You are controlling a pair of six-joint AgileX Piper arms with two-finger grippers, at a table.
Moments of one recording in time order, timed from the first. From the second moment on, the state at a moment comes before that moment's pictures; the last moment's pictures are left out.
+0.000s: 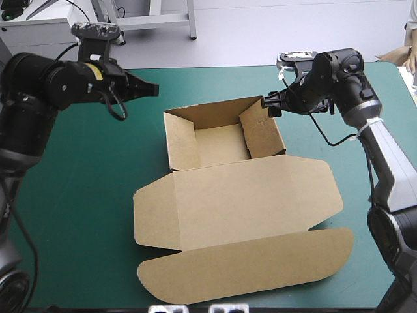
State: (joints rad) left arm -0.41 1.52 -1.96 0.02 1.24 -0.11; right arm 0.26 1.80 -1.93 0.06 1.25 0.12
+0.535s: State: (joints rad) left arm -0.41 0.80 -1.07 0.03 1.11 -0.11; right arm 0.26 1.85 -1.76 0.08 1.18 0.05
